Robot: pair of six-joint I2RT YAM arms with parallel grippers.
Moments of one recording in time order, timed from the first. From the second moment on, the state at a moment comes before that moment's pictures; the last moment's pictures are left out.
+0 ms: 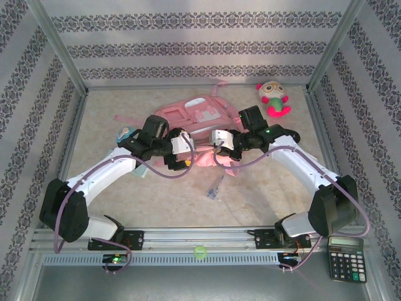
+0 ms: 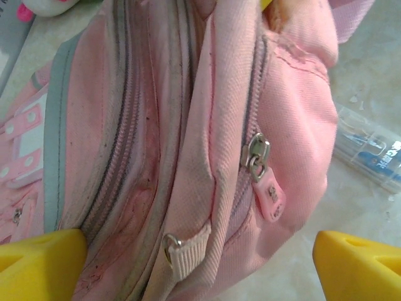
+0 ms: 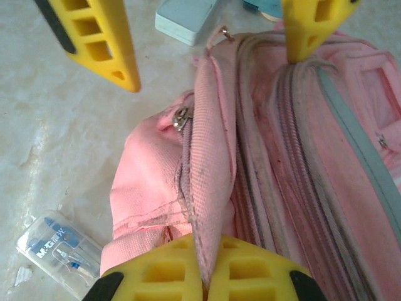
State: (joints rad) left arm -0.50 1.41 1.02 -0.39 0.51 0.84; right arm 0.43 1.42 1.14 -0.69 -0.65 -1.02
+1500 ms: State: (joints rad) left arm -0.52 1.49 1.06 -0.38 0.53 0.82; right arm 0.31 1.36 1.14 -0.73 -0.72 -0.80
